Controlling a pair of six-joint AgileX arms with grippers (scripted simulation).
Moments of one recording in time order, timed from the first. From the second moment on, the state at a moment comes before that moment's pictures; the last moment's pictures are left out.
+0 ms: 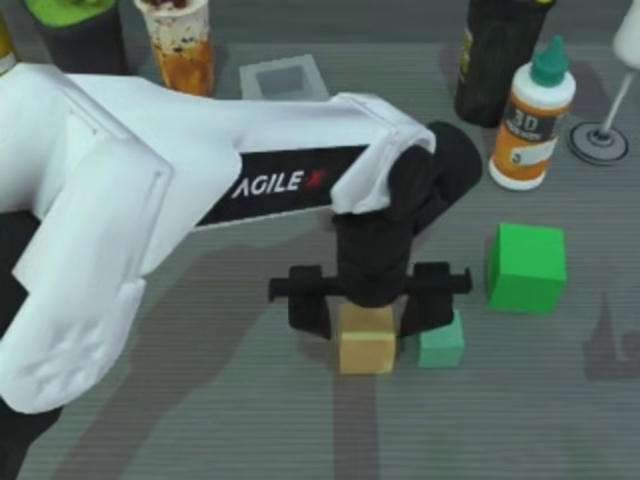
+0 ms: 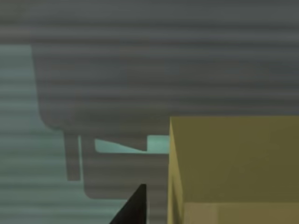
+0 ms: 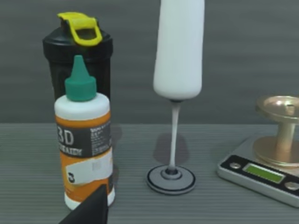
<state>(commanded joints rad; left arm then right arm) -0.83 2.25 1.67 -0.98 -0.01 -0.81 0.00 0.00 0.00 0.00 0.00 0.00</state>
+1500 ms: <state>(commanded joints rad) -0.80 2.15 1.82 -1.20 -0.01 -0.81 0.01 0.03 0.03 -0.02 0.00 0.01</state>
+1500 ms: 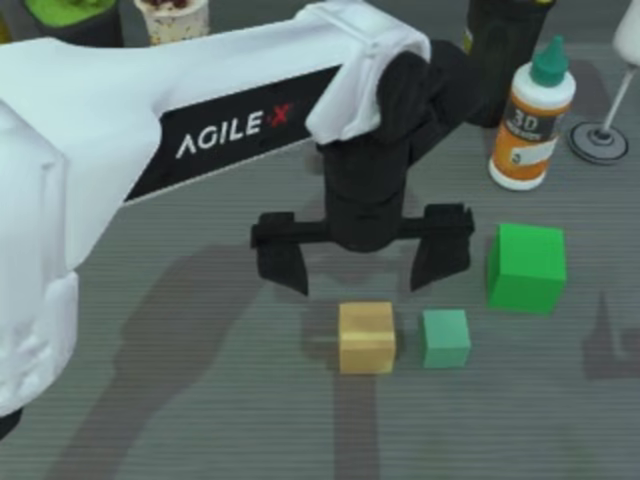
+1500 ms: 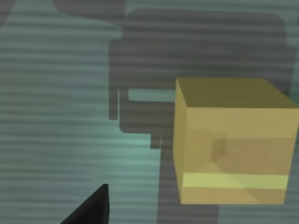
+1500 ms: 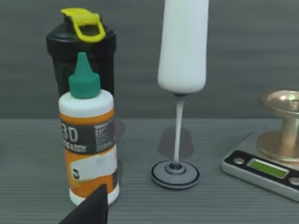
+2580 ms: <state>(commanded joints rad) -0.20 0.65 0.50 -0.37 -0.01 -0.29 0.24 1.54 1.19 -0.87 0.00 0.35</state>
